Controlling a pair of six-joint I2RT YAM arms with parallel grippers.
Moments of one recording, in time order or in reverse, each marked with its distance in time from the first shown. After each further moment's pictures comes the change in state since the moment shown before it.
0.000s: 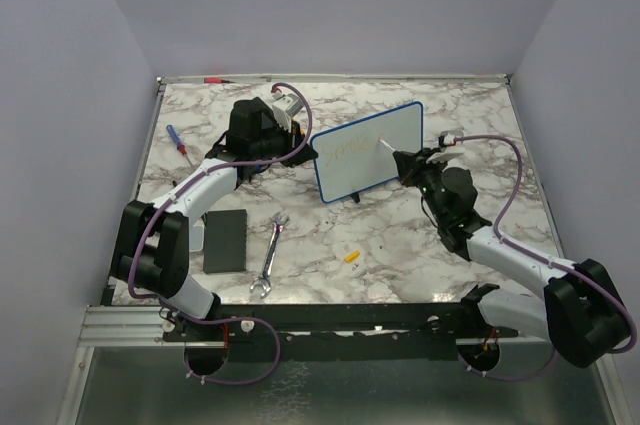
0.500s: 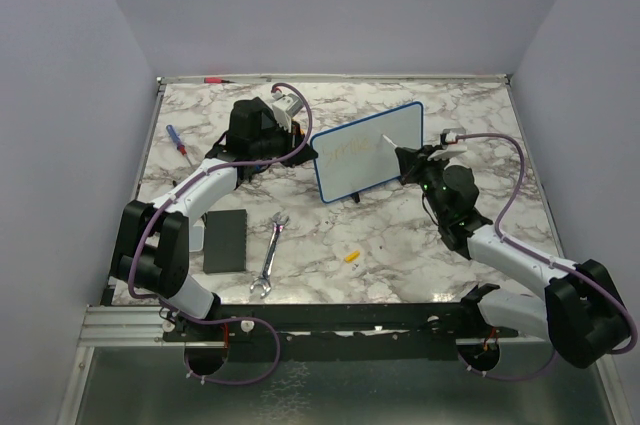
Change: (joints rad) left arm 0.000 0.000 0.000 0.000 0.002 0.000; right arm 0.000 -0.002 0.014 0.002 0.013 -0.013
